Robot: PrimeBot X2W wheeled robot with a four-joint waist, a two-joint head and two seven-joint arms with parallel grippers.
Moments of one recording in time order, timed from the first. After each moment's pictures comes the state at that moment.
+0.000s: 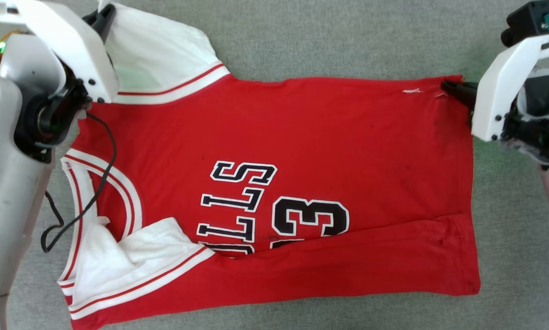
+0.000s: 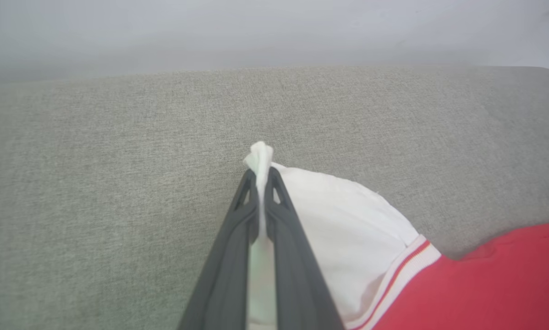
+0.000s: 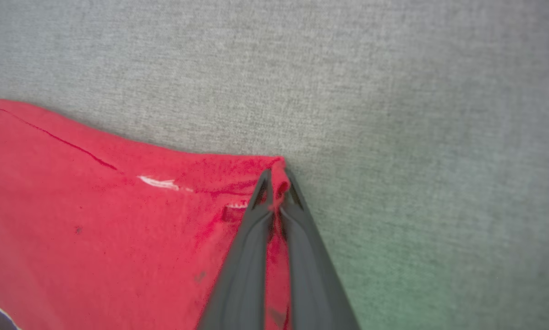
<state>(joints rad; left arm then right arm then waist) -0.96 0.56 -0.45 0.31 -0.82 0.08 0.46 -0.88 -0.38 0.31 0.48 0.69 0.13 0.76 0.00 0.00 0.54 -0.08</state>
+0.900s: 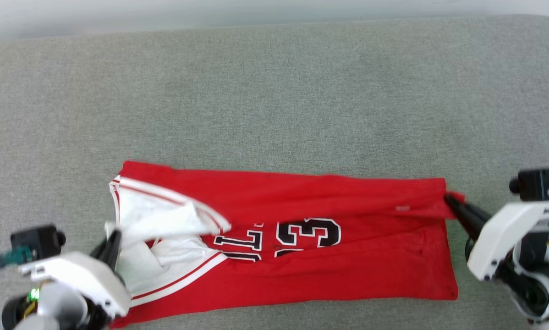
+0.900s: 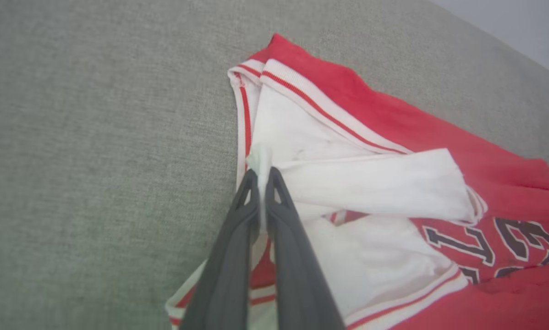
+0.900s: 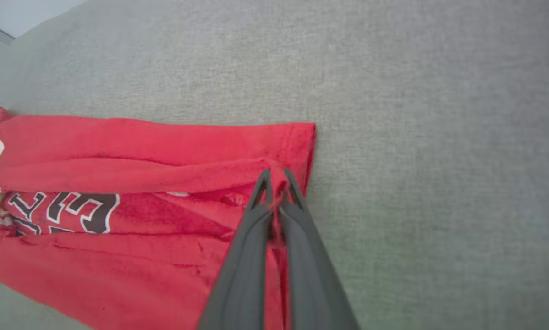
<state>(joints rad) -0.08 0.59 -0.30 -0.04 -0.95 0.28 0.16 -0.24 -0.28 0.05 0.10 0.57 0.13 0.52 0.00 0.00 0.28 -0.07</state>
